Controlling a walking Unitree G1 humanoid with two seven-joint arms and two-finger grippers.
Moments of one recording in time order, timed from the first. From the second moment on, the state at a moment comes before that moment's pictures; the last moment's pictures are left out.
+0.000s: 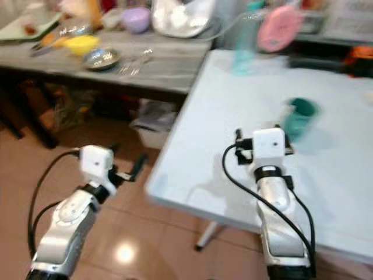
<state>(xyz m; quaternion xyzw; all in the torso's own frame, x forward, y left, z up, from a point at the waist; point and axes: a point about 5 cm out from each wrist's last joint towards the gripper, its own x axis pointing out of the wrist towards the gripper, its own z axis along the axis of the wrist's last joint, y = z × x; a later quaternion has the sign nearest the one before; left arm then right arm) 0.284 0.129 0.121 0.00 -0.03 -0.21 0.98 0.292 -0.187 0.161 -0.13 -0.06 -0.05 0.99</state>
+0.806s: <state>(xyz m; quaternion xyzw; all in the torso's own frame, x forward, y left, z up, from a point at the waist) 0.289 0.116 0.123 -0.02 -0.03 -0.23 0.97 0.284 -0.189 0.161 -0.11 -0.07 -0.08 0.99</state>
